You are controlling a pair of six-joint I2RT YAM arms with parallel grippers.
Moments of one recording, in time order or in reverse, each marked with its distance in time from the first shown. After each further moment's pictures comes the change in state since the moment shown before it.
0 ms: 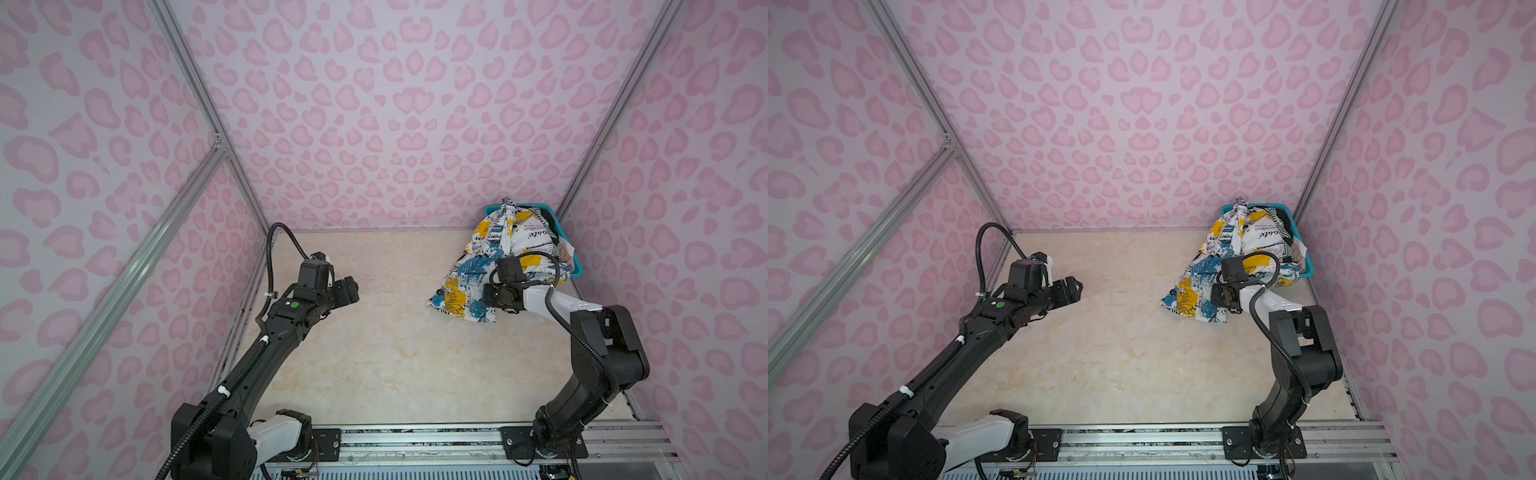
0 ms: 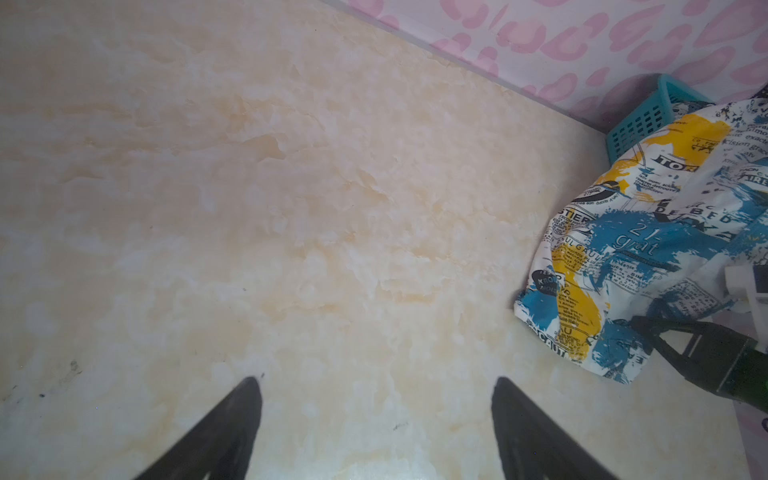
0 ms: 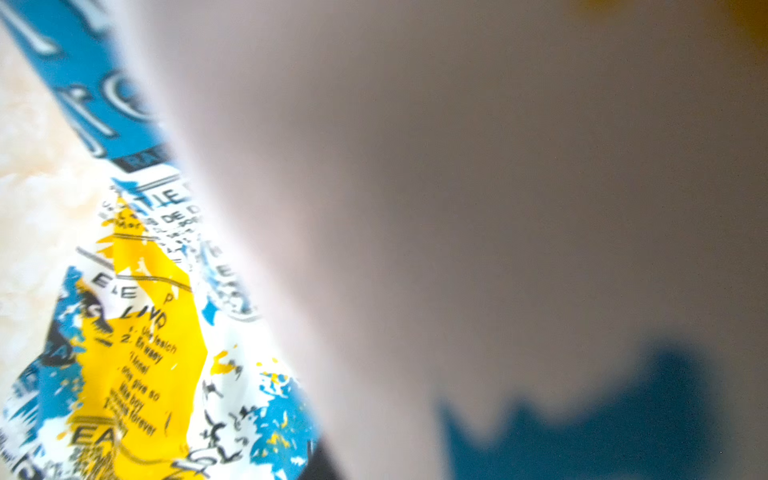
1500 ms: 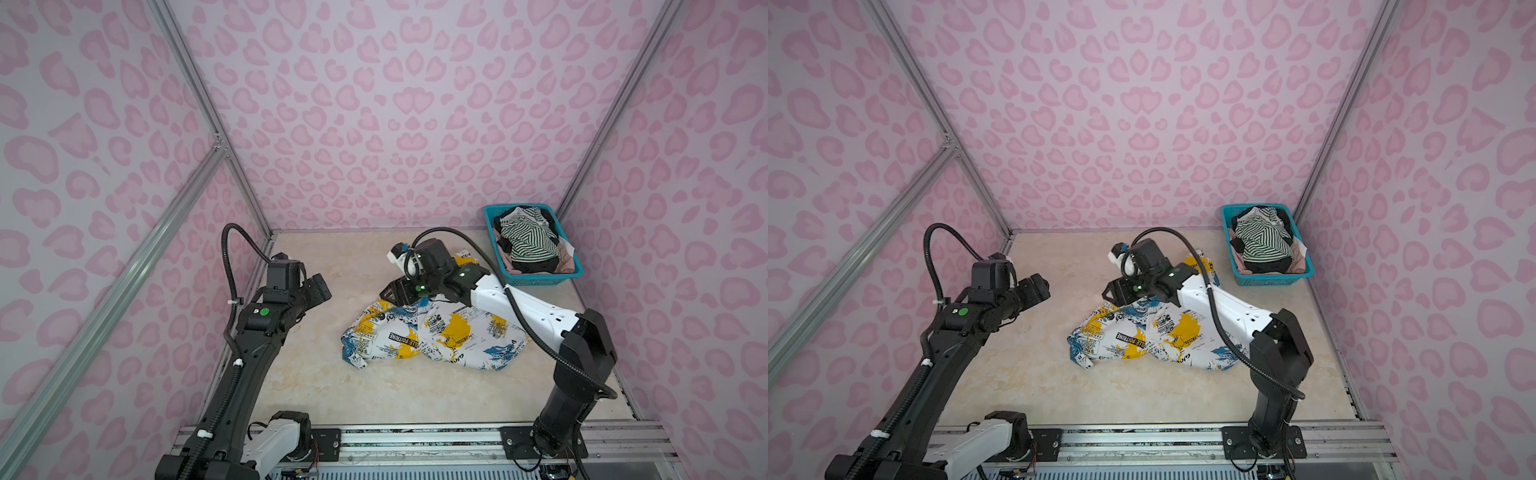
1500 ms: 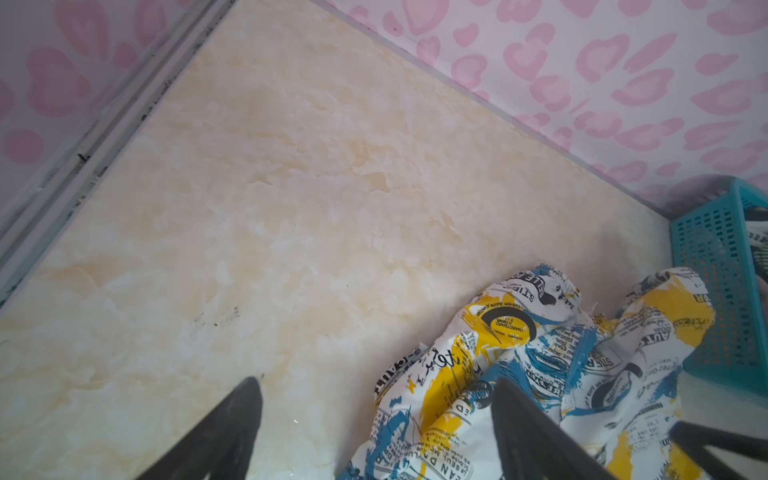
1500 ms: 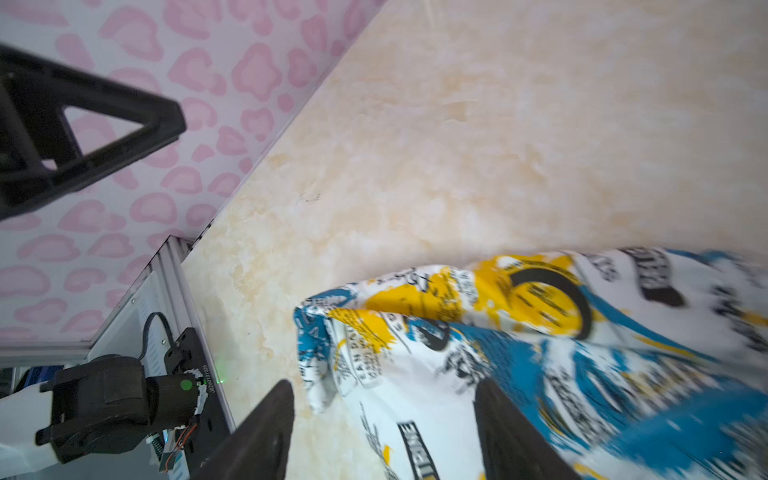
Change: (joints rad) left arm 0.140 -0.123 0.049 -0.198 -0.047 -0.028; right arm 0.484 0.018 0.430 -0.170 -0.353 -0.039
